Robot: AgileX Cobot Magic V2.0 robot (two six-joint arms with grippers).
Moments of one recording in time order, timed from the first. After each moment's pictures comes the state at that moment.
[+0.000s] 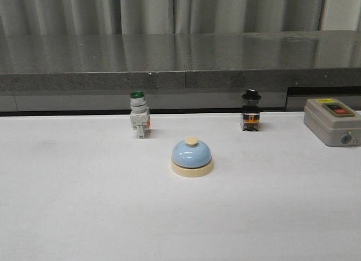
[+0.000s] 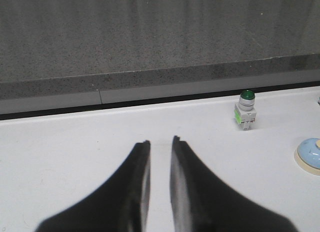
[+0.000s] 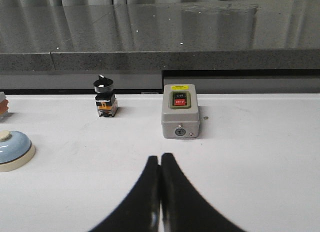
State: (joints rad) left arm -0.07 0.41 -0.53 -0.10 0.51 0.14; right arm 0.08 -0.01 0.03 -0.05 0.16 0.09
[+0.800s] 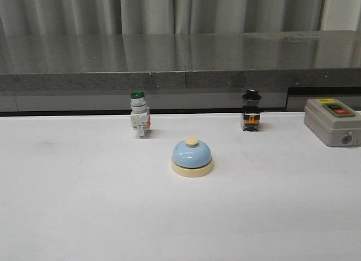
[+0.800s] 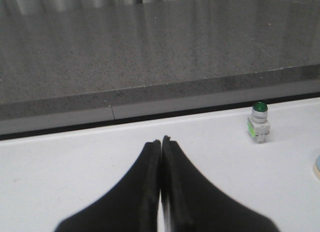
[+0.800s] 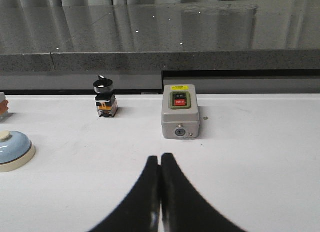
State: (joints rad) left arm -0.07 0.41 -0.51 -0.04 0.41 0.14; right arm 0.08 -0.01 0.03 -0.05 0.16 0.09
